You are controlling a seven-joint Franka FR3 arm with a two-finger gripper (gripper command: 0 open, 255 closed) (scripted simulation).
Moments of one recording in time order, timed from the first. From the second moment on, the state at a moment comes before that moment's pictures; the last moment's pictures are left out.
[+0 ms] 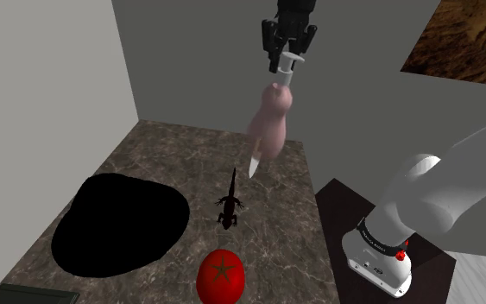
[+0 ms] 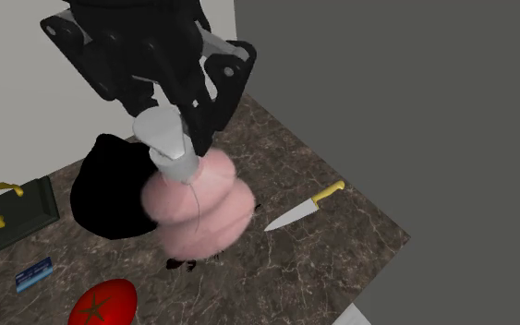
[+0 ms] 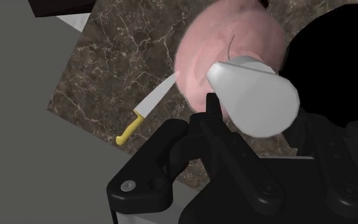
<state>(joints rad) 0.23 -0.31 0.14 -1.68 0.11 1.36 0.59</state>
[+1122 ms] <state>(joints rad) 0.33 -0.47 0.38 -1.63 0.25 1.20 0.96</state>
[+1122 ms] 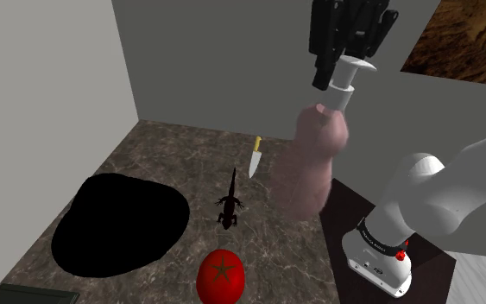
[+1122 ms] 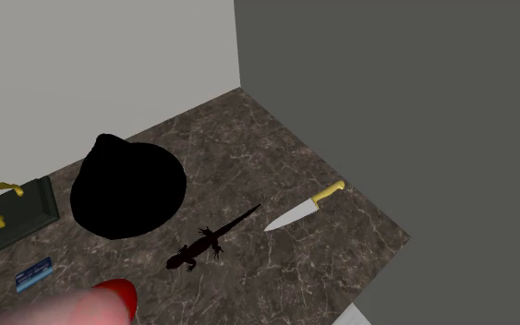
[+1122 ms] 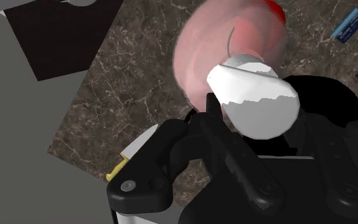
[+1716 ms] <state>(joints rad) 0.36 -0.43 0.55 -1.46 0.31 1.12 1.21</state>
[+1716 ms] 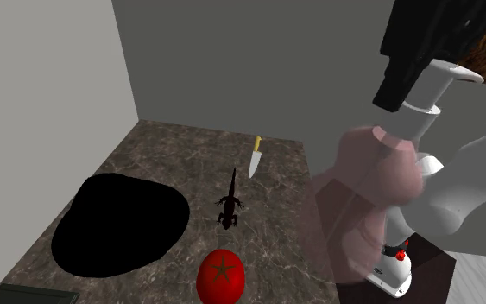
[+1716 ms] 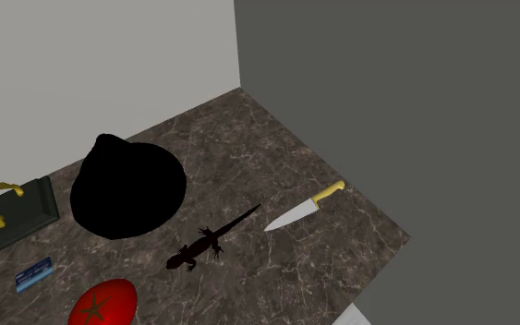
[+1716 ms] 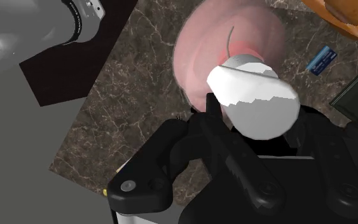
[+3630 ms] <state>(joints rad) 0.42 -0.61 0.63 -1.86 0.41 1.38 1.26</state>
